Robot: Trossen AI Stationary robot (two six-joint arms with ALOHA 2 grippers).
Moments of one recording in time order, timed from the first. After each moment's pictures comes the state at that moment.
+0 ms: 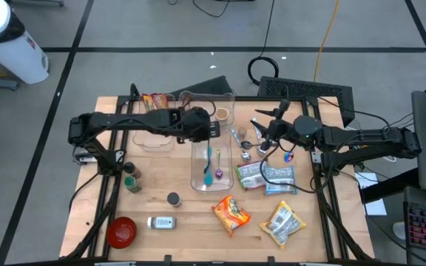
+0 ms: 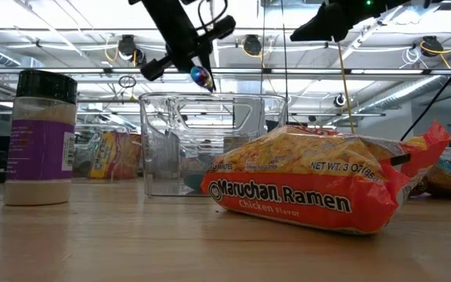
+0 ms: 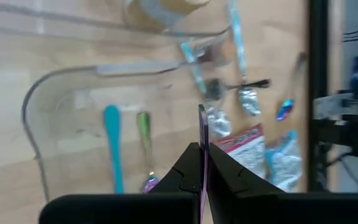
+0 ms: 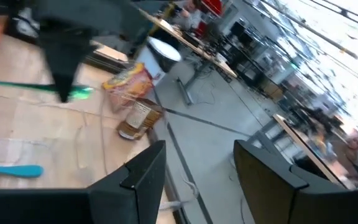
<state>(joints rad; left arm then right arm) 0.15 1.65 1.41 -0.67 -0.11 -1.37 -0.08 0.94 0.74 0.08 0.51 -0.55</state>
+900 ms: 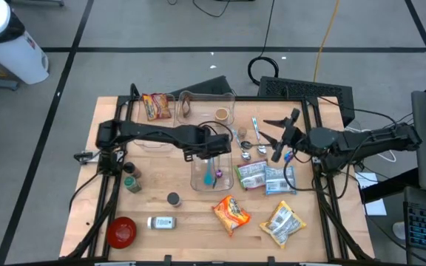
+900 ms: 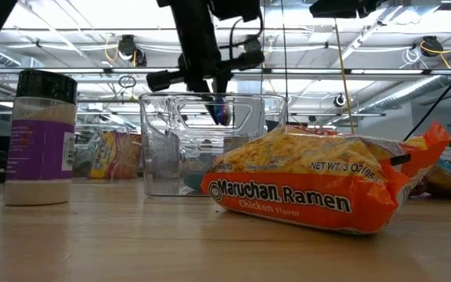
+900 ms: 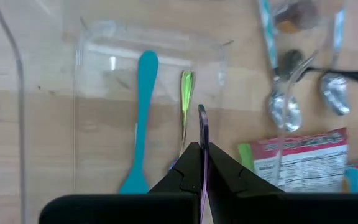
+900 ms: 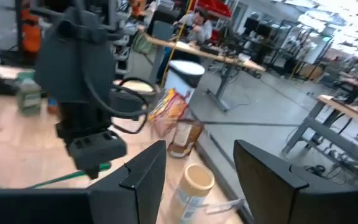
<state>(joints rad) 0.03 1.95 1.65 -0.94 -0.18 -1.66 0.16 0.81 0.74 -0.06 0.63 -0.20</state>
